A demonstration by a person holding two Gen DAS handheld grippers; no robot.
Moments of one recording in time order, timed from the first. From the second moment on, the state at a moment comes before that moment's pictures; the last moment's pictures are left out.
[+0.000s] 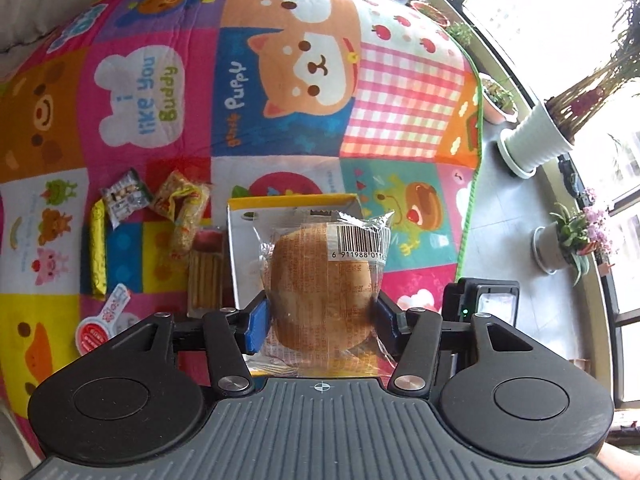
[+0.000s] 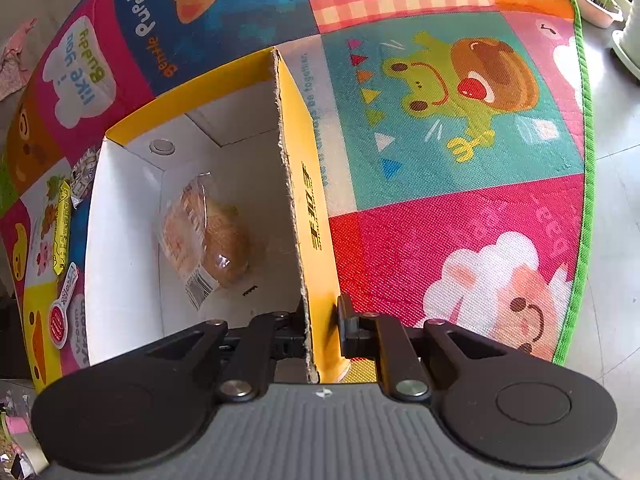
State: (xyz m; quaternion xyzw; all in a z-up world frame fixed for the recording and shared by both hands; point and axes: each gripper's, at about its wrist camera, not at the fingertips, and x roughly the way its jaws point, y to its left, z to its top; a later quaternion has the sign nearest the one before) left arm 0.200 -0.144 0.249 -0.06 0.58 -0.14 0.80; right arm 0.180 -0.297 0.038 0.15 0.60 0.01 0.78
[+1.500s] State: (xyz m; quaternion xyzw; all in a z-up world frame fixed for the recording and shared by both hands) left arm 0.173 0.039 0.080 0.09 0.55 -0.10 0.83; right arm 0.181 -0.271 0.048 0.09 0.59 -0.05 0.80
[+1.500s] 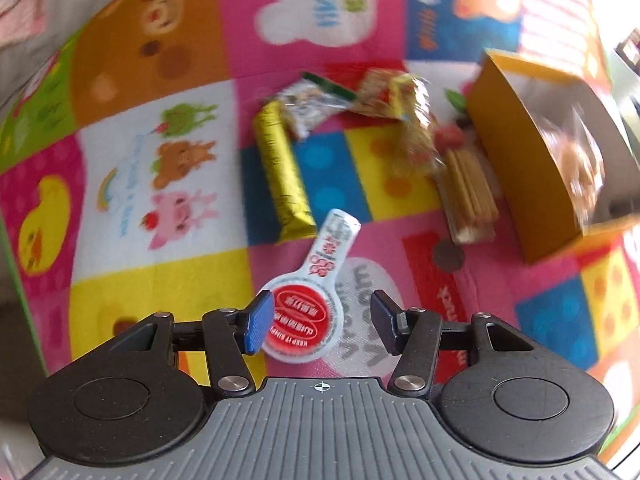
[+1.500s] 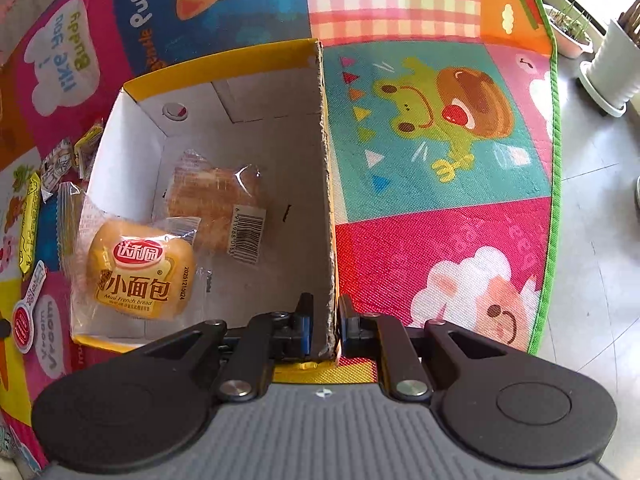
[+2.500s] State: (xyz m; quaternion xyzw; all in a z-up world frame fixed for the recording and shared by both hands) left arm 0.173 0.064 0.049 0.09 0.60 -0.16 0.78; right arm 0.175 -0.260 0.037 0.08 0.58 -0.02 0.81
